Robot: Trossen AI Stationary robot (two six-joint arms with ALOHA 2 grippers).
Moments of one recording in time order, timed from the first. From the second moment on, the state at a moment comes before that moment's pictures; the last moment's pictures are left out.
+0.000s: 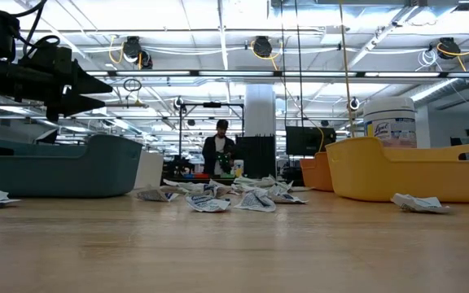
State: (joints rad) left arm 0.71 0.01 0.02 0.03 0.08 -0.24; right arm 0.82 1.70 1.26 -1.02 -0.08 1.26
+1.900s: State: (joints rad) left arm 0.71 0.01 0.02 0.03 0.08 -0.24; right arm -0.08 1.56 0.95 -1.01 0.02 0.64
